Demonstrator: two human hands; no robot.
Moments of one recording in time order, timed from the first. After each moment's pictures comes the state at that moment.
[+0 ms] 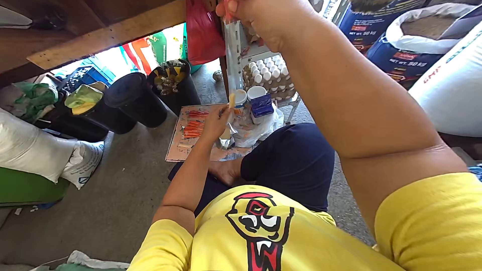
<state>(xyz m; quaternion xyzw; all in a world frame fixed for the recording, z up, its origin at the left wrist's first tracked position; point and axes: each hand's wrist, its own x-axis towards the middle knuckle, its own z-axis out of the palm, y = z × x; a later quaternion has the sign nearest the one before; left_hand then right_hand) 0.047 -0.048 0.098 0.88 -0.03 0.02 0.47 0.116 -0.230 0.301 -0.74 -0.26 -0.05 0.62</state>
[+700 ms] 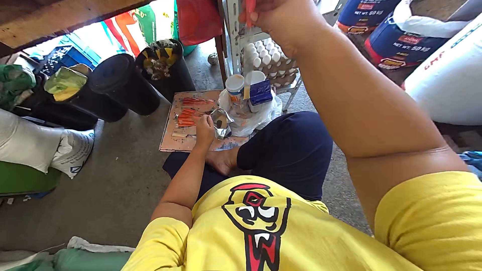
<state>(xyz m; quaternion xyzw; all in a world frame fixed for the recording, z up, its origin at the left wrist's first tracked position) 0.034 -0.020 -0.010 0.94 0.11 0.07 0.32 0.139 -0.259 0.236 -0.76 -0.23 -0.03 0.60</state>
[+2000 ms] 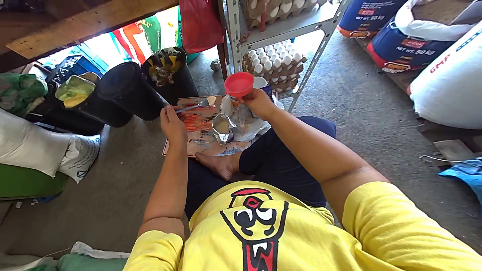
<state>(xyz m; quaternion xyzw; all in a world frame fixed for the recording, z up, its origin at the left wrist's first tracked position) 0.021 0.017 0.096 0.67 0.17 0.31 0.65 0.131 -0.237 0.049 -0.76 -0.19 0.10 0.62</state>
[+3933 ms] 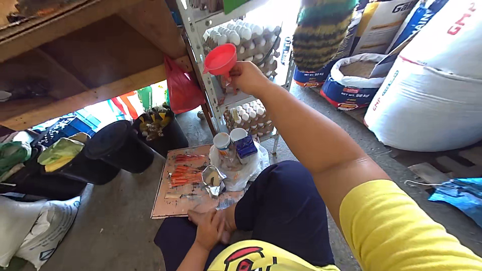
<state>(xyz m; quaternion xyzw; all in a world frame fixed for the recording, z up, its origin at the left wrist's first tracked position) -0.058 -0.010 -0.104 0.92 -0.23 0.28 0.13 0.252 -0.286 0.251 -0.82 -0.20 -0.05 0.53</state>
